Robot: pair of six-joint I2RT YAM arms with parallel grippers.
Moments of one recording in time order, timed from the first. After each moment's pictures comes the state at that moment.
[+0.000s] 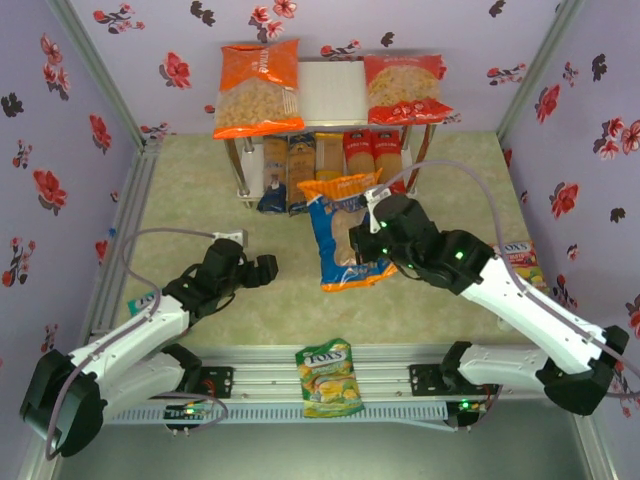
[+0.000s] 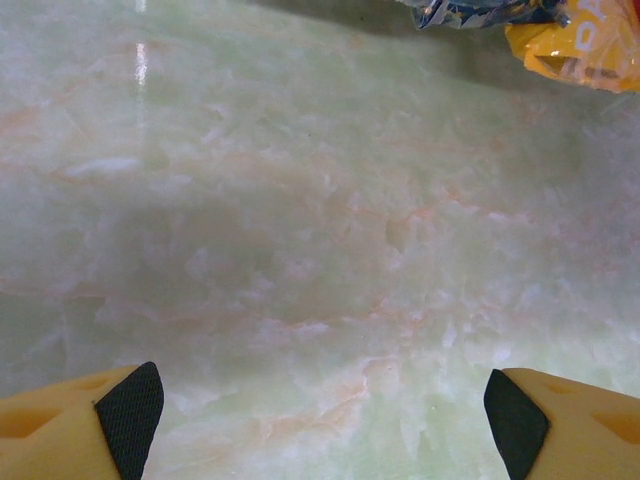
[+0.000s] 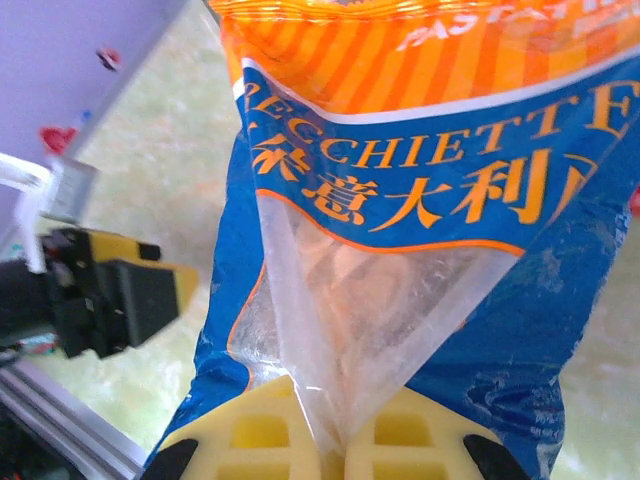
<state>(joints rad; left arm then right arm) -0.63 0.97 0.51 -0.26 -0.10 -0.61 0.91 1.10 1.26 -0.79 0.13 0.45</state>
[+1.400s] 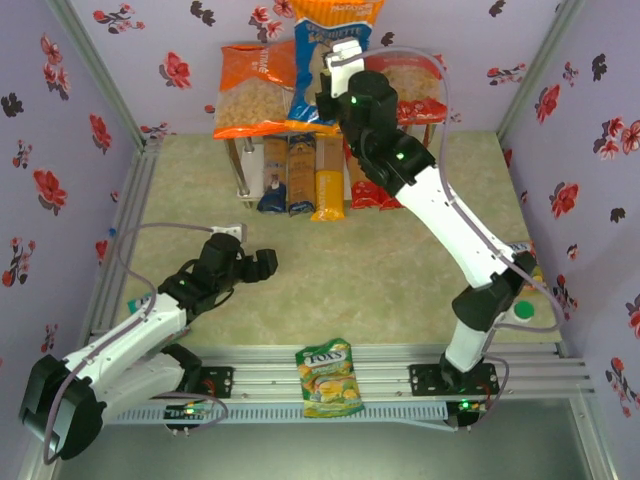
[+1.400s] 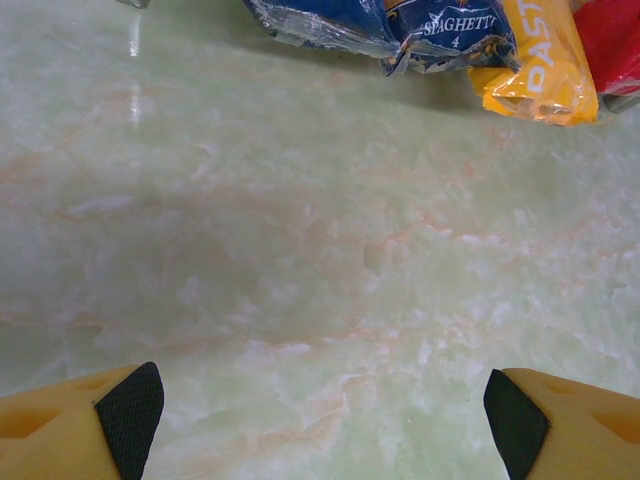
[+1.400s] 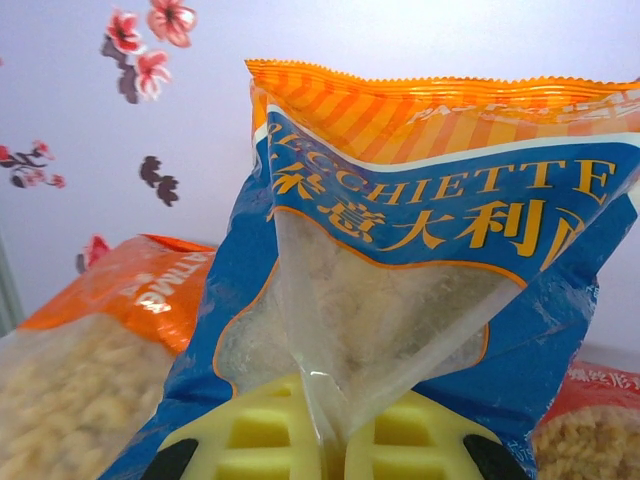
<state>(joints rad) -0.62 0.95 0.56 -0.30 -0.10 -0.59 0.72 1.78 2.08 -0.29 0.41 -0.09</state>
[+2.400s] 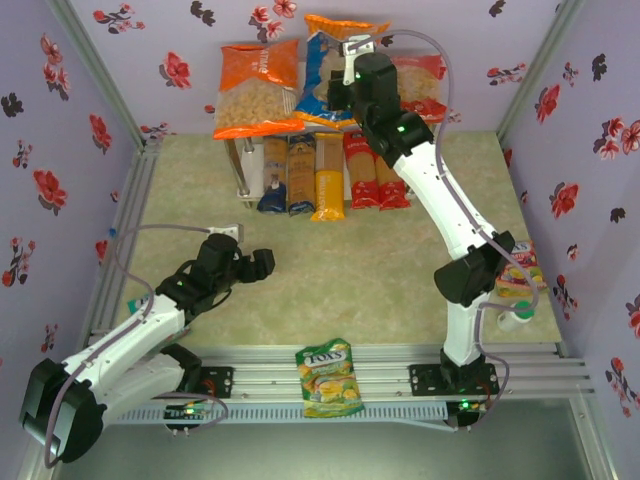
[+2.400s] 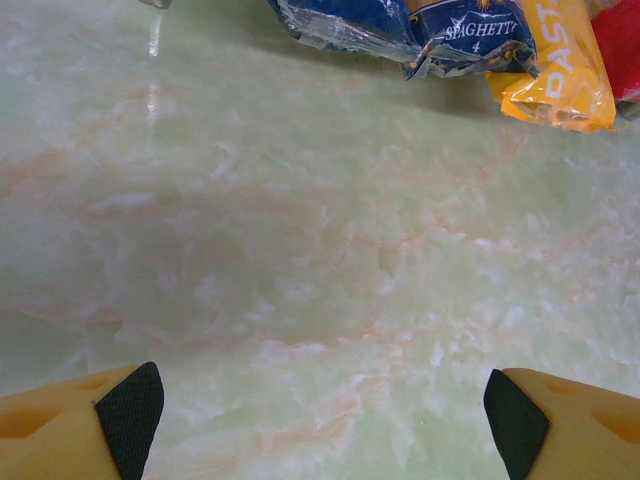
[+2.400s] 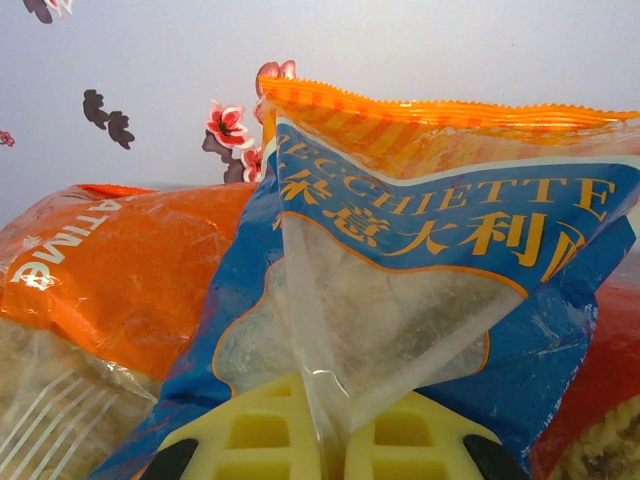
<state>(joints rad) -0.60 0.94 0.55 -0.31 -0.10 -0.59 0.57 1.95 2.26 -0.48 0.22 0.10</state>
